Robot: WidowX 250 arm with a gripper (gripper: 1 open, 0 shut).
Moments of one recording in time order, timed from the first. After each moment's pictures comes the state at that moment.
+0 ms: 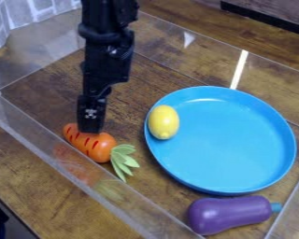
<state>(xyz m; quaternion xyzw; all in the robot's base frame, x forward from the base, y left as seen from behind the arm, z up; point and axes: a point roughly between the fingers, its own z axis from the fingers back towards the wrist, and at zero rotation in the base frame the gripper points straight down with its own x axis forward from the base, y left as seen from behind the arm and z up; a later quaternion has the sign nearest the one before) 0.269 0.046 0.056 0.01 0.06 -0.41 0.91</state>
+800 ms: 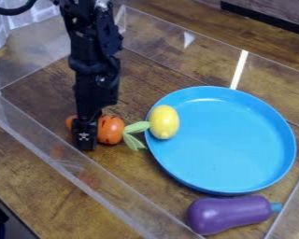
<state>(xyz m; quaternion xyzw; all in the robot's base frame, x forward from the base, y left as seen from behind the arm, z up) 0.266 0.058 0.020 0.02 0.05 -0.40 0.91</state>
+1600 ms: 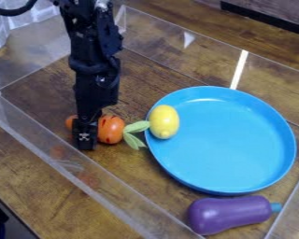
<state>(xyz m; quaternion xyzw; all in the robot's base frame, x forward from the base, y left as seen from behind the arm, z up) 0.268 0.058 0.018 0.02 0.04 -0.40 0.92</state>
